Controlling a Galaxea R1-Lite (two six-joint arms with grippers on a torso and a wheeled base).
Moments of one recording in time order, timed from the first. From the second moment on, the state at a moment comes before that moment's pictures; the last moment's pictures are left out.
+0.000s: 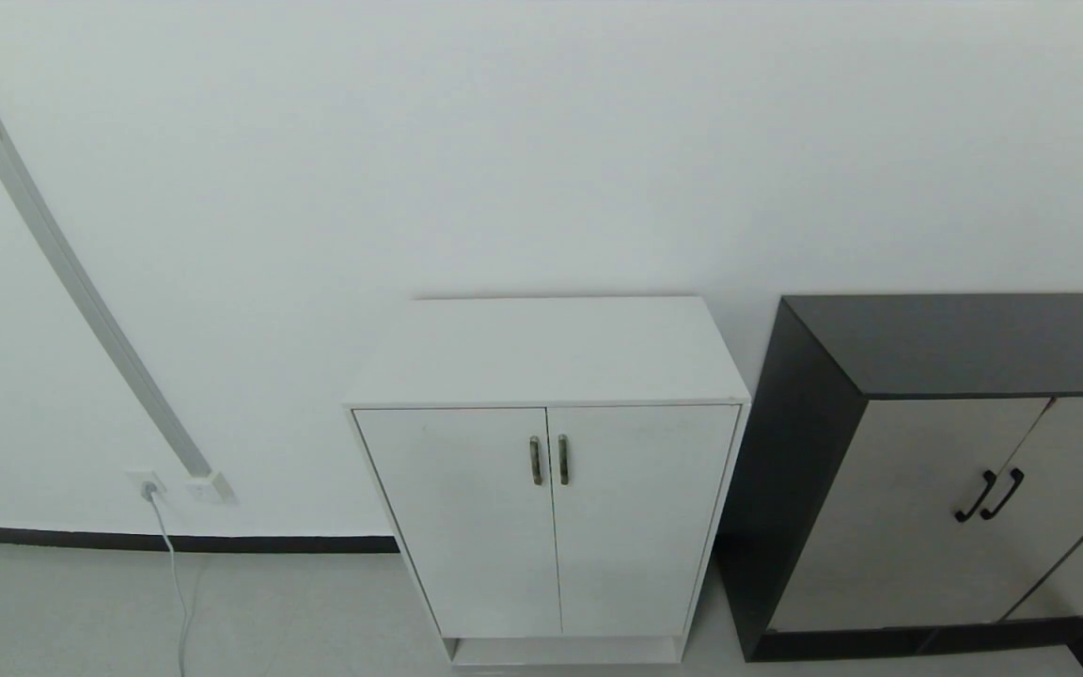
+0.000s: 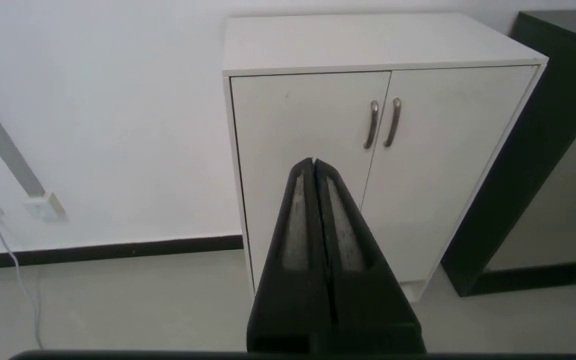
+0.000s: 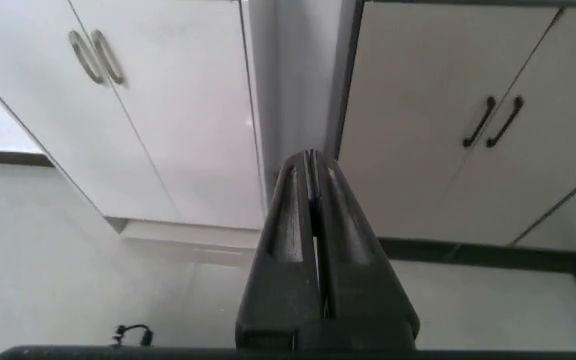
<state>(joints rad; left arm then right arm) 0.00 0.00 0.00 0.00 -0.06 0.00 0.11 0.18 -0.01 0.01 -0.03 -0.01</state>
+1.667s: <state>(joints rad) 0.00 0.00 0.00 0.00 -0.06 0.00 -0.01 0.00 0.00 -0.01 -0.08 0.08</state>
